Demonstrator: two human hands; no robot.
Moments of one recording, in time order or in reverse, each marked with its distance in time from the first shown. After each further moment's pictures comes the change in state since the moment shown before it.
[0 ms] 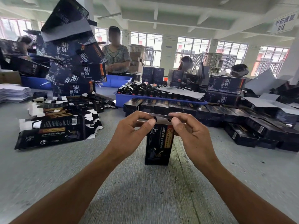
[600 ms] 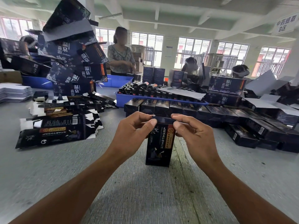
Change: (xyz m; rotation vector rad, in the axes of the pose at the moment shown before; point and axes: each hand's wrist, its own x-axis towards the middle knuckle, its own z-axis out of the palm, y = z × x) left_hand -0.002 0.002 0.005 -0.077 0.058 -0.043; right_hand 0.002 0.002 -0.005 -0.012 0.046 -0.001
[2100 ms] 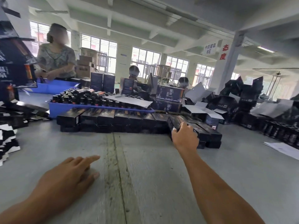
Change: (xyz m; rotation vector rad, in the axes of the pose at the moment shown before) left_hand -0.007 -0.067 0.010 1.130 -0.416 0.023; right_hand 0.071 0.078 -0.176 -1.301 0.405 0.533
